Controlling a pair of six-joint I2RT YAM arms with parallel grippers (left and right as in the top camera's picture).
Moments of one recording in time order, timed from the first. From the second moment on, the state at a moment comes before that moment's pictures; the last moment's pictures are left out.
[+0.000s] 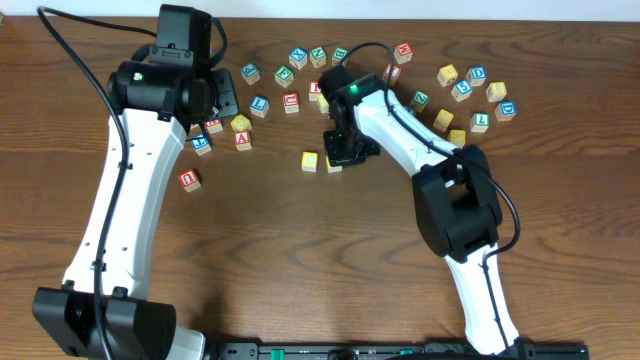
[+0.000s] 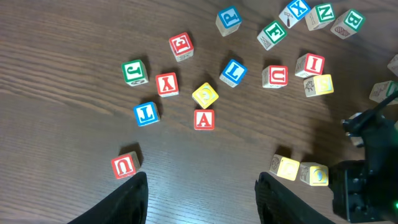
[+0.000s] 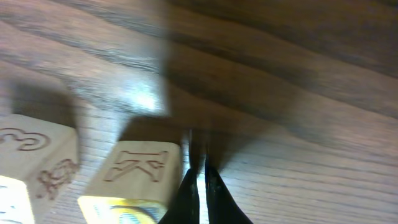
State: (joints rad) left arm -0.15 1.65 1.71 -1.11 -0.09 -0.33; right arm 0.53 2.37 1.93 -1.11 -0.08 0.35
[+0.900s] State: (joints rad) left arm -0.15 1.65 1.71 -1.11 -0.09 -0.33; right arm 0.57 2.37 1.93 -1.13 -0.14 0.40
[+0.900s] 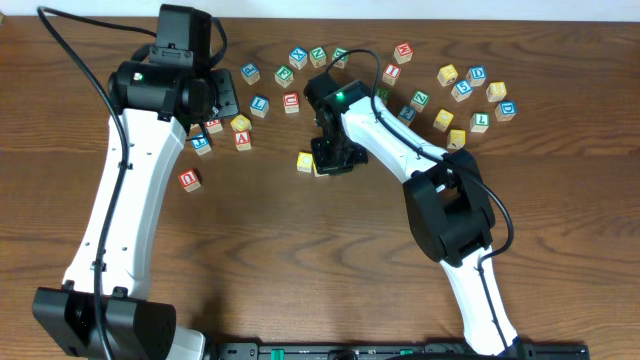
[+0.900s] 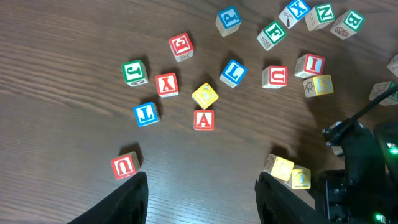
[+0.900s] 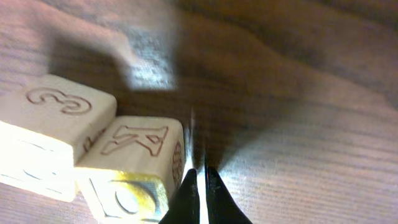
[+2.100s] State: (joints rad) left arm -0.15 1.65 1.71 -1.10 -0.09 -0.33; right arm 0.61 2.37 1.93 -1.20 -0.19 0.34
